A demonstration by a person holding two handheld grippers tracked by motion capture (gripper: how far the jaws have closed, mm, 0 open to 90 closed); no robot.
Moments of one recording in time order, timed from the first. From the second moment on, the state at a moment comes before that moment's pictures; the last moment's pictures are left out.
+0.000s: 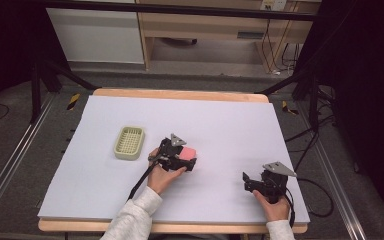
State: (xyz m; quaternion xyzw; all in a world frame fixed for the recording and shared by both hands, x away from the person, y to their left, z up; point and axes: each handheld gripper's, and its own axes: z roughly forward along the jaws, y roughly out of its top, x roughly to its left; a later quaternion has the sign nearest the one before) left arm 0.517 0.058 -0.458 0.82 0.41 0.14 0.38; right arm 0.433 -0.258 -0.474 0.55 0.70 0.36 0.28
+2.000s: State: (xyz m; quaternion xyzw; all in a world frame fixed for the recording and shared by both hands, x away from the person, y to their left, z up) left arm 0.534 0.049 -0.470 0.84 0.42 0.13 0.33; right arm 0.434 -0.258 -0.475 0.55 0.70 0.36 0.27
